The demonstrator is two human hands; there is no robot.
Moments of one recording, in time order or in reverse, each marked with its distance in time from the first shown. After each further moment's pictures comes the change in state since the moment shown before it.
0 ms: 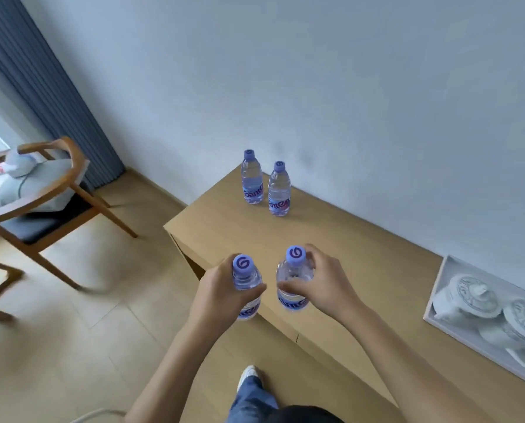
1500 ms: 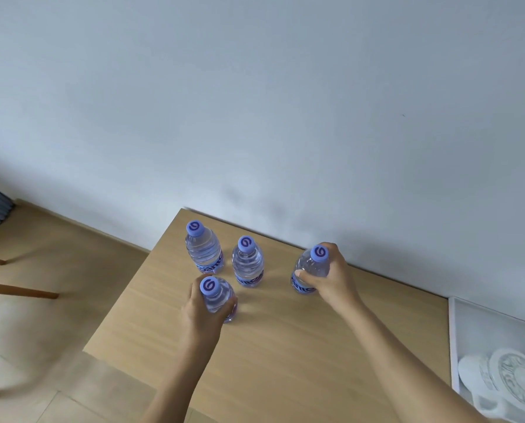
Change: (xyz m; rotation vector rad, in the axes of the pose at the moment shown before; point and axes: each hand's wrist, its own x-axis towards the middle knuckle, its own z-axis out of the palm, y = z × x) left_hand 0.281 -0.067 0.069 -0.249 -0.067 -0.220; right_hand 0.252 0.086 -0.054 0.014 0.434 0.289
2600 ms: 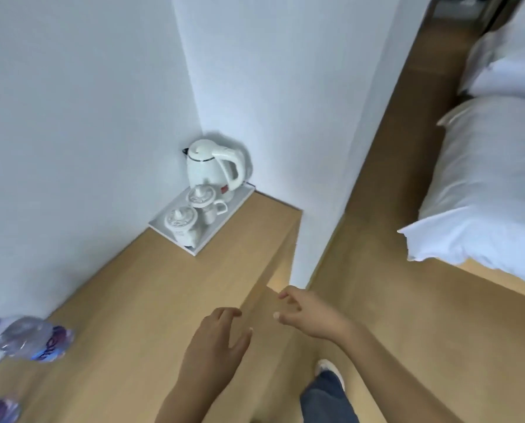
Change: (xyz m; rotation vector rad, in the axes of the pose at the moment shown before) left_hand -0.299 0.047 0.072 0.681 -1.353 1.123; right_hand -0.476 0.072 -0.074 0.143 0.472 0.765
